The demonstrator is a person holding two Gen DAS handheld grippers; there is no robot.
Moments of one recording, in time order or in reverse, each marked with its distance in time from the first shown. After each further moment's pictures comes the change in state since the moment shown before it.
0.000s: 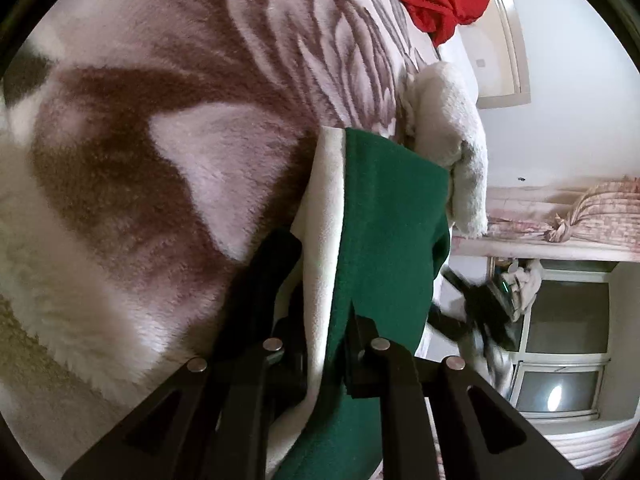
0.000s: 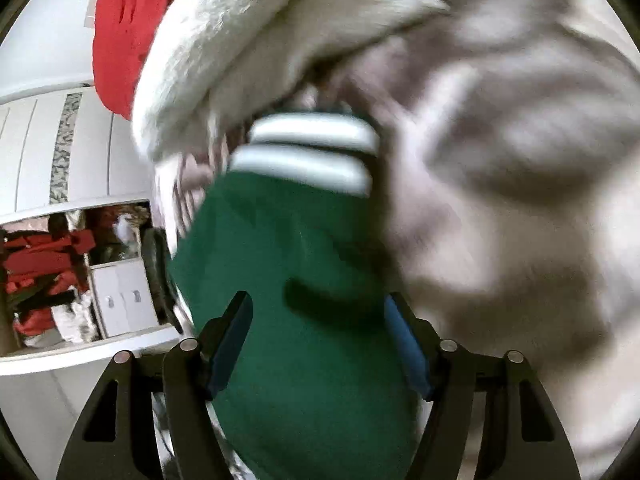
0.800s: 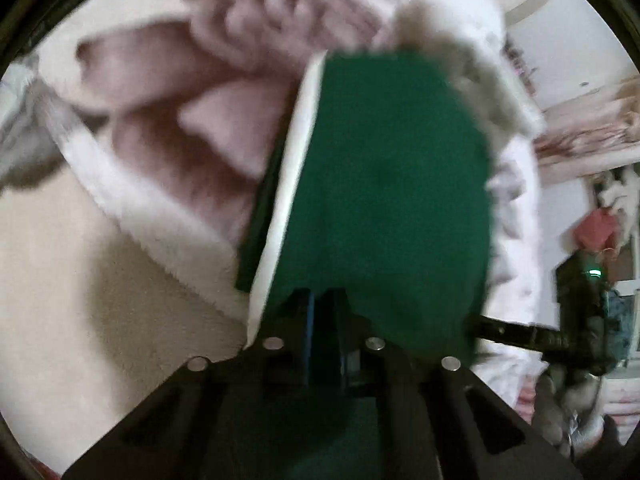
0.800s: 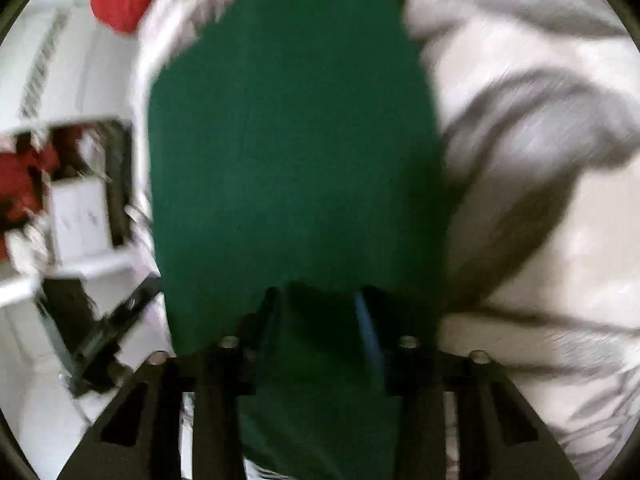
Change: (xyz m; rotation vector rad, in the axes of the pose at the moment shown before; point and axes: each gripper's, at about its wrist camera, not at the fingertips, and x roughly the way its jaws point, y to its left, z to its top) left arm 0.002 -0.048 -0.059 0.234 0.095 0.494; right arm 0.019 0.009 -0.144 -0.176 0.196 -0.240
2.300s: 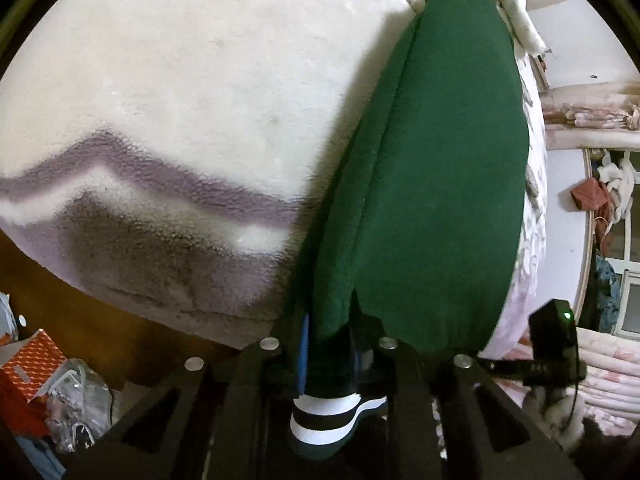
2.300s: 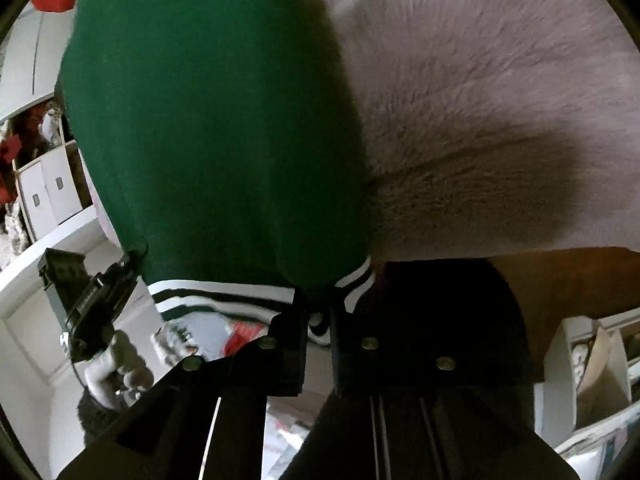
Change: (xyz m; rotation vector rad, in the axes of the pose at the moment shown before) left arm -0.075 0.083 -0.251 -0.095 0.126 -0.051; right arm 0.122 -0.023 -0.345 0.251 0.210 0.062
